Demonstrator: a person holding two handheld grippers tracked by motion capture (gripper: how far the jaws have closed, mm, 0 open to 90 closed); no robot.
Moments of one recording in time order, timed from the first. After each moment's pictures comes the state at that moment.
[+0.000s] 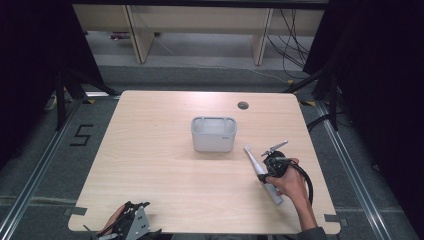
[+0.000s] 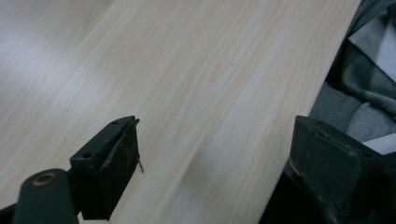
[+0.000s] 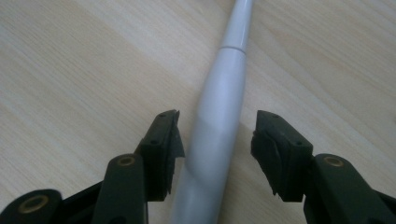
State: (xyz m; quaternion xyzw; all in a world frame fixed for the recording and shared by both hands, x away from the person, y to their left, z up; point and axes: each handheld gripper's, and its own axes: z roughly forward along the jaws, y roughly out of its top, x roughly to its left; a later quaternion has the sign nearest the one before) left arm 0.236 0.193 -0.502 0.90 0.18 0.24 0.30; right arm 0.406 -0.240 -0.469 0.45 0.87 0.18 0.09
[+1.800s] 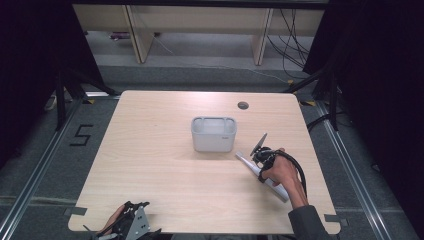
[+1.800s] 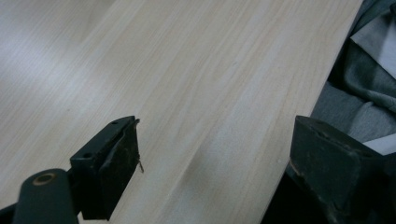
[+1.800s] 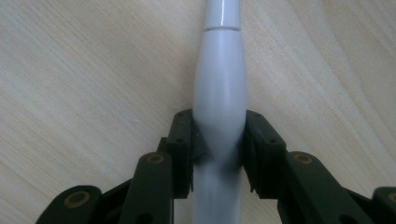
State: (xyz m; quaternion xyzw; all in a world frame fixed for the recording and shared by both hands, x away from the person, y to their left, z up) left arm 0.236 0.194 -0.502 0.90 0.19 0.25 0.30; right arm 0.436 -0.212 -0.471 0.42 0.91 0.02 0.01
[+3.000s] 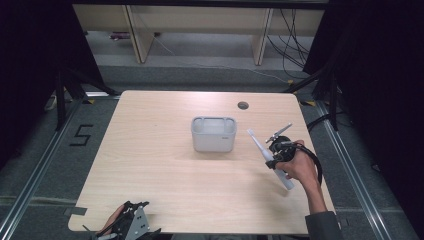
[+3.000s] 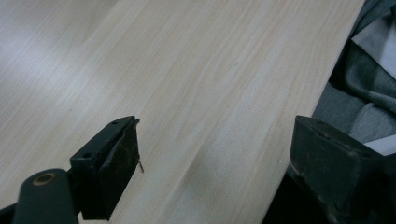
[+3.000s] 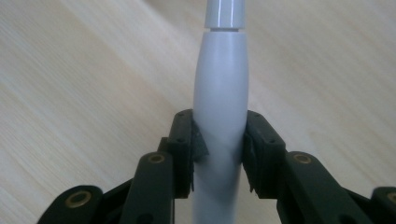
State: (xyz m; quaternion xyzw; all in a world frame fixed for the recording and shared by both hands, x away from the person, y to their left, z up) left arm 0.236 0.194 -0.502 0.90 0.19 0.25 0.30; right arm 0.425 -0.251 -0.416 0.42 0.89 0.16 0.09
